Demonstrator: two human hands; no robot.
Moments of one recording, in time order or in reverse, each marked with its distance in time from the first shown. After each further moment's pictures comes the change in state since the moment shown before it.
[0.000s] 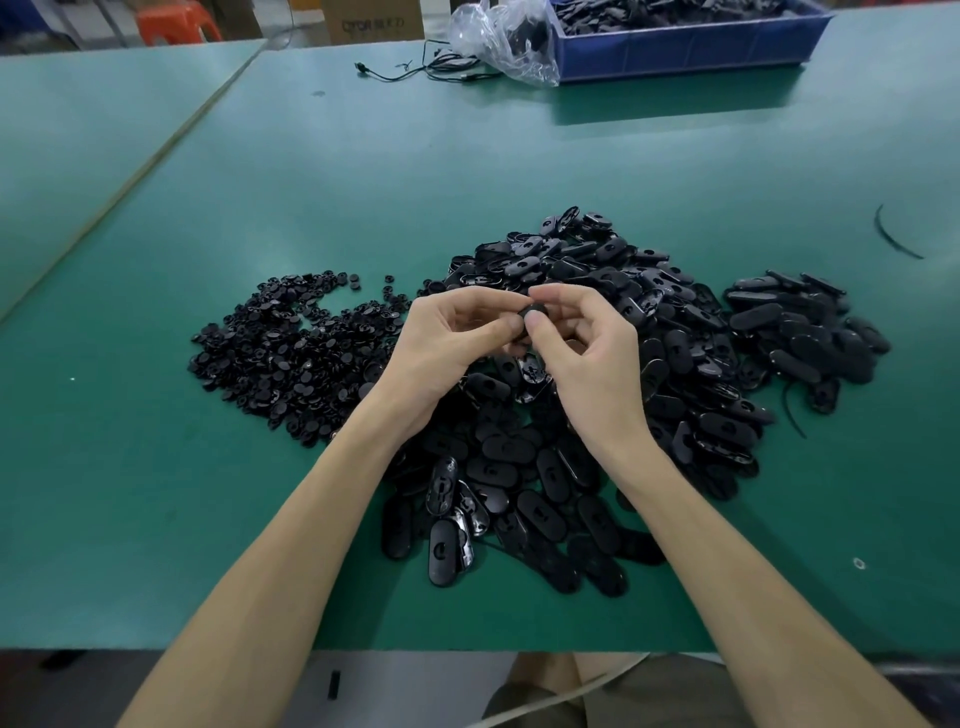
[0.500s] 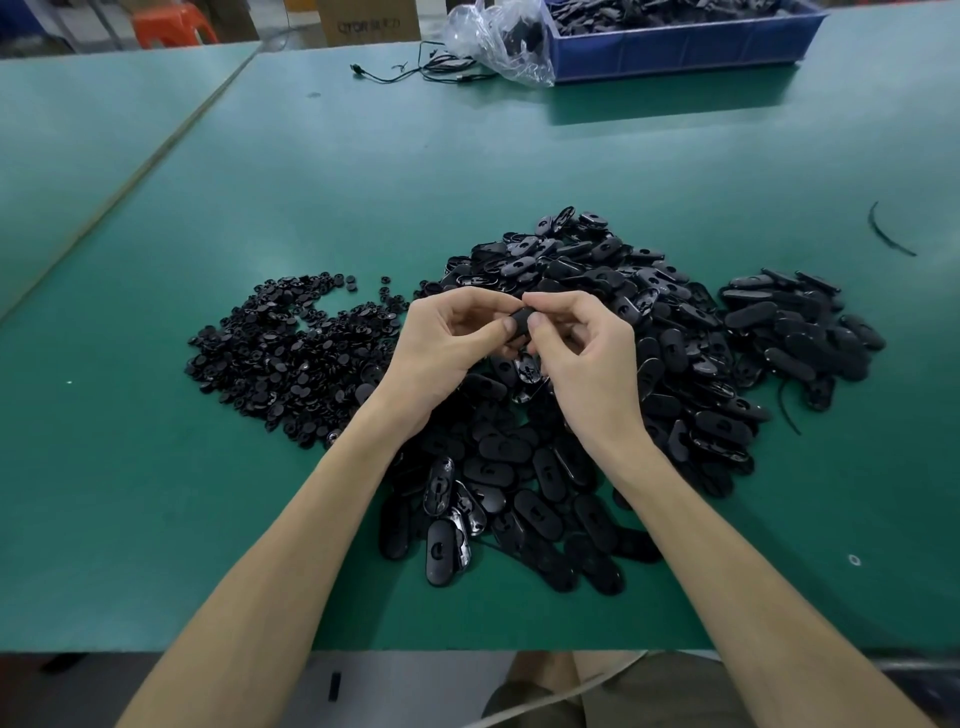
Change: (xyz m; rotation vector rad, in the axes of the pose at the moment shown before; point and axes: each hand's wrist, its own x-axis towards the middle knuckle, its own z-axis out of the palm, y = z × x) left_hand 0.000 -0.001 0.003 0.121 0.048 0.041; right_hand 0.002 0.004 -0.001 -0.068 0.011 0.035
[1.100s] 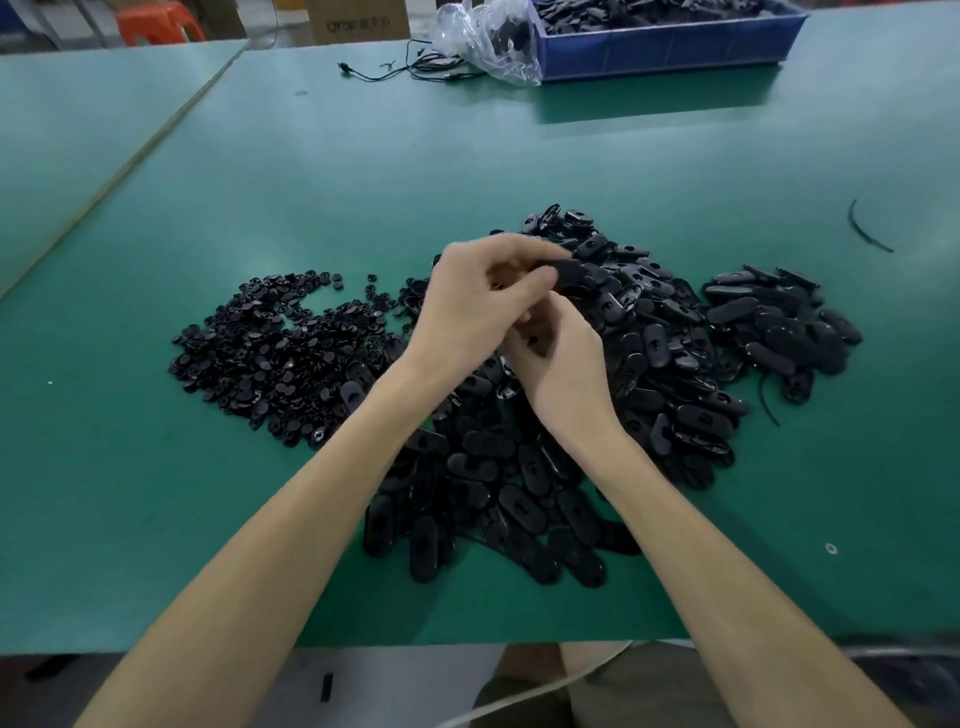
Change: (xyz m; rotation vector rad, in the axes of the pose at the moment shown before) left_hand 0.017 0.044 0.034 0.270 0.009 0.185; right_hand -0.002 -0.004 0.004 -0.141 -0.074 -0.038
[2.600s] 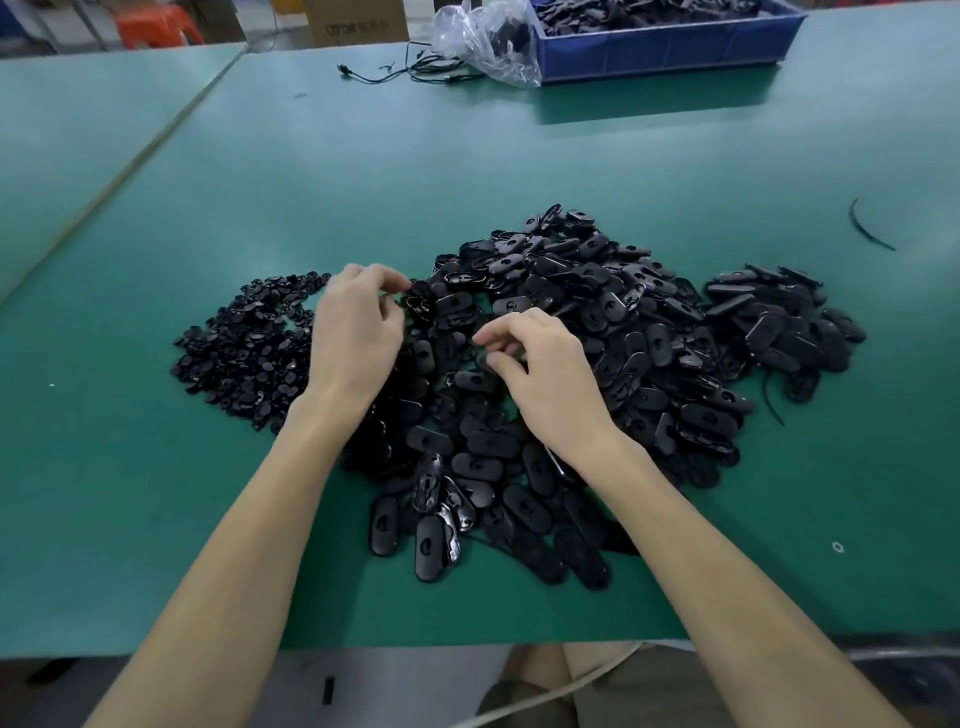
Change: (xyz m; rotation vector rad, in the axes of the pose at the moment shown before) left_hand -0.015 -0.061 -0.064 0.632 0.268 -0.152; right_hand -0.001 0.006 0.003 -0.360 -0.190 -0.084
